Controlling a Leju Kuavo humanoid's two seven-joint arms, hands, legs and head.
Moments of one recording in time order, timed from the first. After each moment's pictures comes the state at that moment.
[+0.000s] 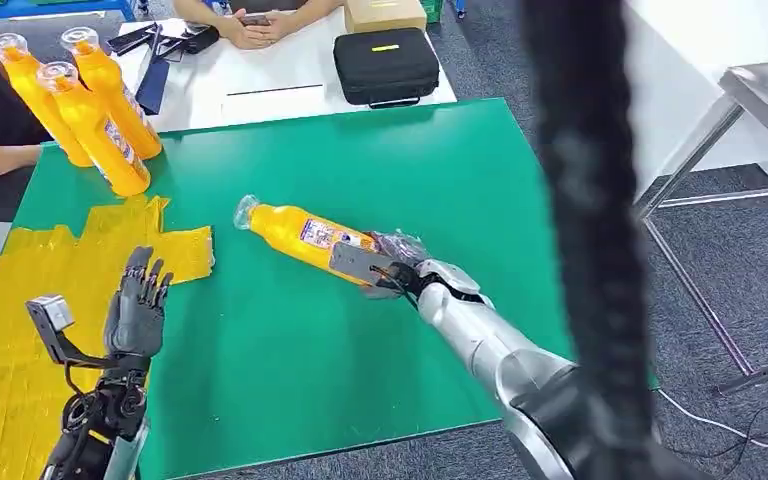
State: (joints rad) left arm -0.32 0.03 0.07 -0.91 0.31 -0.32 -0.47; right arm -0.81 0.16 0.44 -0.37 0.71 -0.15 -0.12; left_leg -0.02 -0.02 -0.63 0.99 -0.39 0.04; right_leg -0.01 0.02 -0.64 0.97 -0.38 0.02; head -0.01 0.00
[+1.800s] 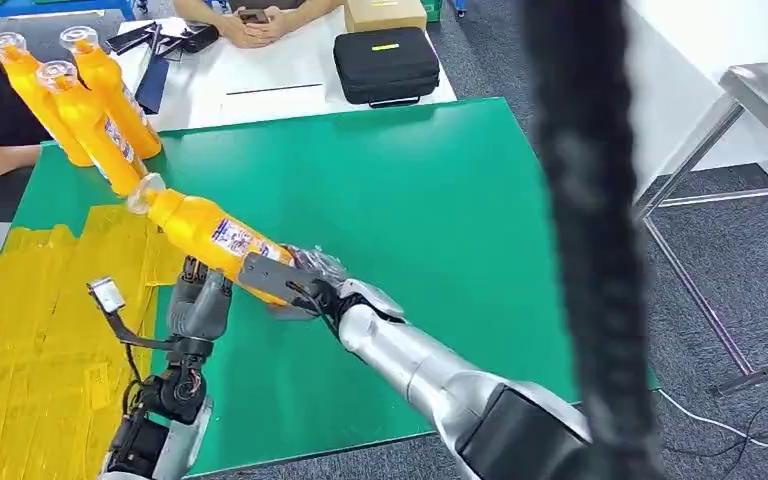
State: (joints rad) left arm -0.34 -0.16 -0.02 -0.96 0.42 -0.36 -0.38; right arm -0.80 0.35 0.86 -0.42 0.24 -0.17 0.00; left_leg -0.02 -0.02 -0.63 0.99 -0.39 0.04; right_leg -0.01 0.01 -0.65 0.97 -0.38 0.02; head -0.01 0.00
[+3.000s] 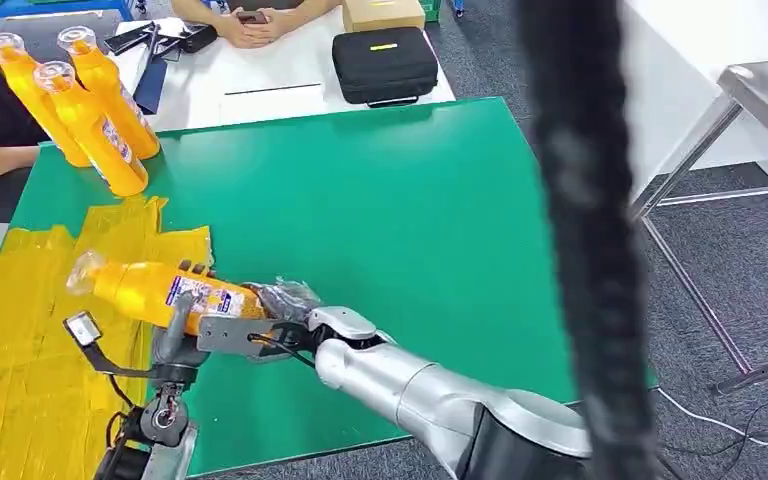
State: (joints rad) left arm -0.26 -0.14 0.07 -0.94 0.70 -0.61 -0.25; right arm -0.79 0.35 1.27 -0.50 0.13 -0.17 0.06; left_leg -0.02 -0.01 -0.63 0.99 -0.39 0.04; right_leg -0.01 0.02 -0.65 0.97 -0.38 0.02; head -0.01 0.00
